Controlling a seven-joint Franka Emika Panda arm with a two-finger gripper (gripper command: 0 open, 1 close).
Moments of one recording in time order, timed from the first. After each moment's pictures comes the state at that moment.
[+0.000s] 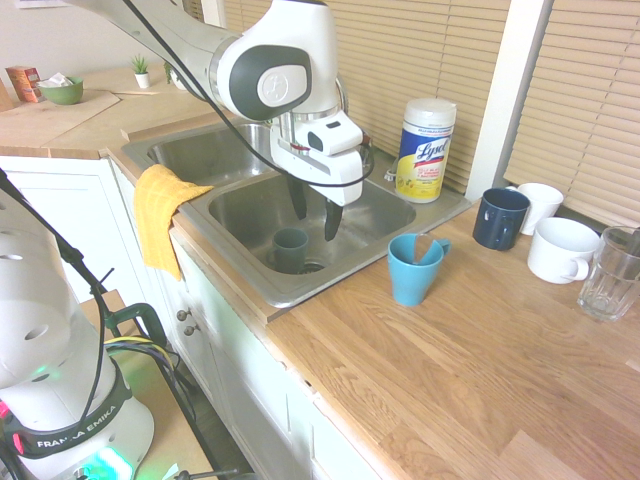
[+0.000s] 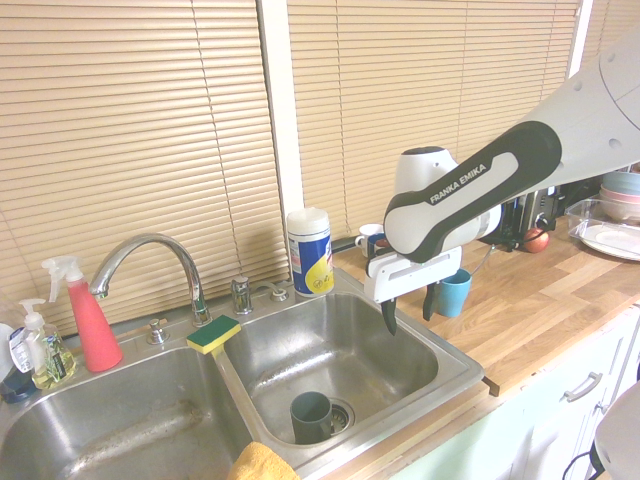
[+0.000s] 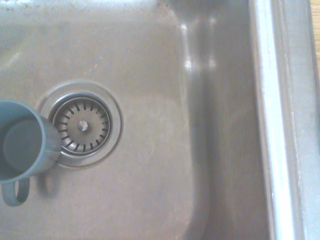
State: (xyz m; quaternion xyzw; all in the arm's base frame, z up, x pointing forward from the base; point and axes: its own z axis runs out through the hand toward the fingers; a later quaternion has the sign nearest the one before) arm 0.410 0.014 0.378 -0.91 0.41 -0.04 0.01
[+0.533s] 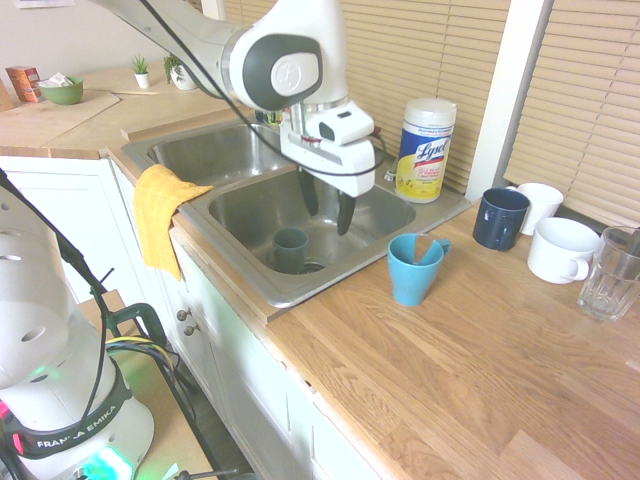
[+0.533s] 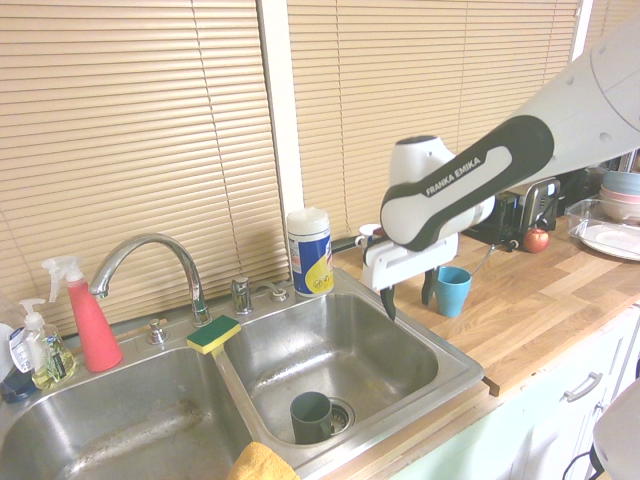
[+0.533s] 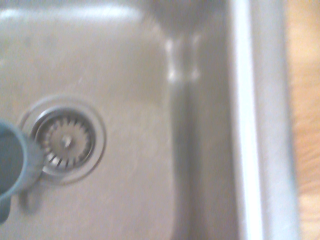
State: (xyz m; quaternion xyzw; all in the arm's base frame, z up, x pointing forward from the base) arm 0.432 0.004 0.405 -0.91 0.40 -0.07 -0.02
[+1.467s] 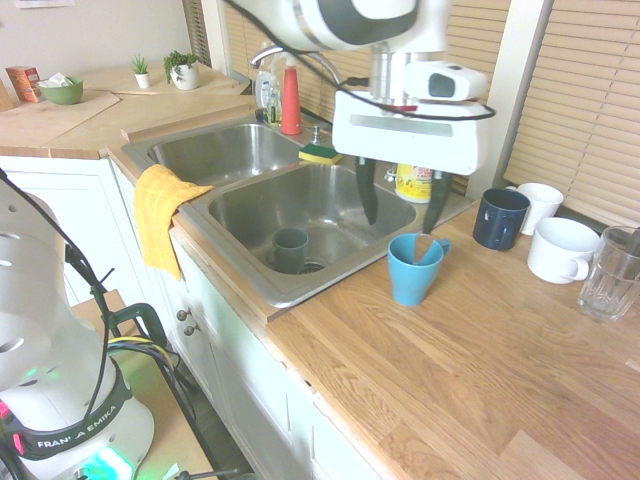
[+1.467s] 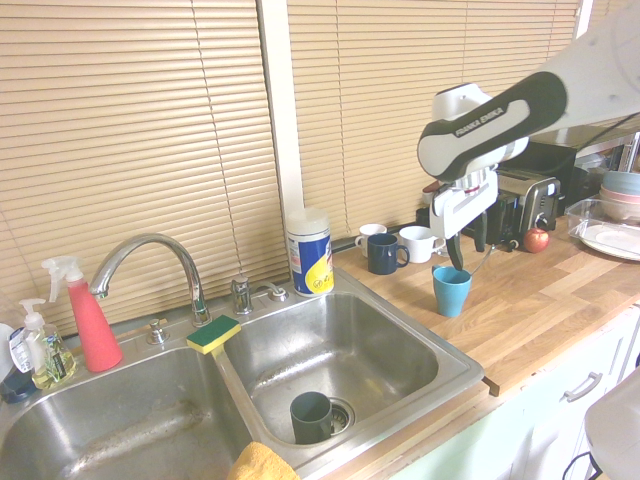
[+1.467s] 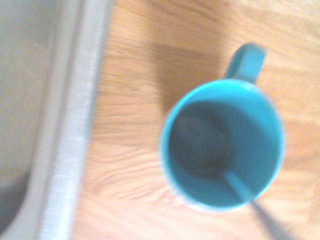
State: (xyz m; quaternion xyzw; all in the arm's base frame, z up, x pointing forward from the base) arm 0.450 -0.139 0.465 -0.96 0.28 0.01 -0.10
